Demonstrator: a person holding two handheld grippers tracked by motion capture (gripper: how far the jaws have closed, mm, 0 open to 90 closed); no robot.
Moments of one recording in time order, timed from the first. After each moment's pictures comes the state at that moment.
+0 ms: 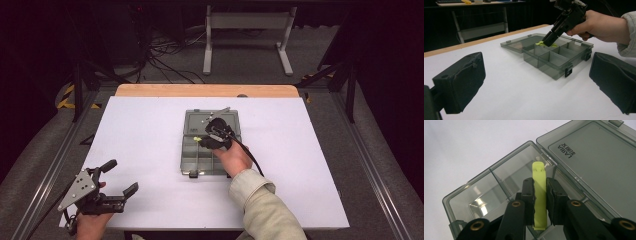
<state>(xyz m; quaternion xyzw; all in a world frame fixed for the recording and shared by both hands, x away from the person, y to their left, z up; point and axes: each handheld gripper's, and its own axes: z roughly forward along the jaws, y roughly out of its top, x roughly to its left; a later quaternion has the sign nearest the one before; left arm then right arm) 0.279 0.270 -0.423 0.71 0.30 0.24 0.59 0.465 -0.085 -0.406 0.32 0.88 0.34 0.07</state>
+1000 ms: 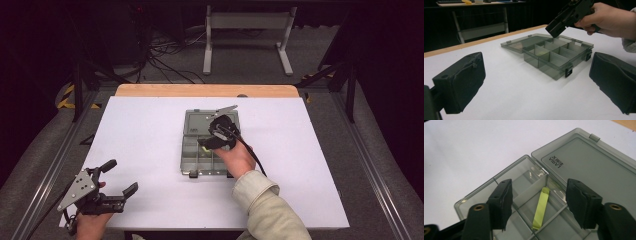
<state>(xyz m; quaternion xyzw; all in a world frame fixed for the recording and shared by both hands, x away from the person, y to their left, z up) 0.278 0.270 -0.423 0.71 0.30 0.24 0.59 0.452 -0.095 -0.382 0.33 0.87 0.36 0.10</state>
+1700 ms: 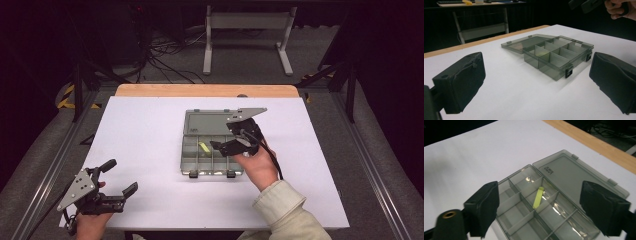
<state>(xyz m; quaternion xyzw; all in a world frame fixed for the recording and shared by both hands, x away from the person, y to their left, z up) 0.278 0.270 -0.422 0.71 0.30 0.24 0.59 0.400 -0.140 -0.330 0.30 0.85 0.41 0.15</state>
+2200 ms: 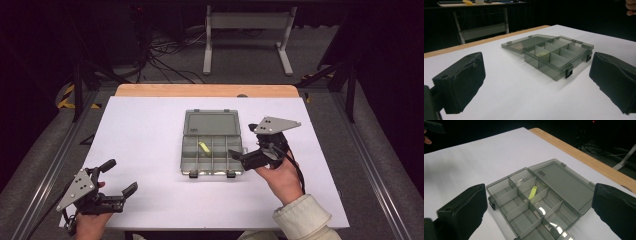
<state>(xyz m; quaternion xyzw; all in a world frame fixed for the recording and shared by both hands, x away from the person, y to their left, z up) 0.278 0.271 -0.422 0.71 0.30 0.24 0.59 0.357 -0.189 -0.318 0.28 0.82 0.46 0.19</state>
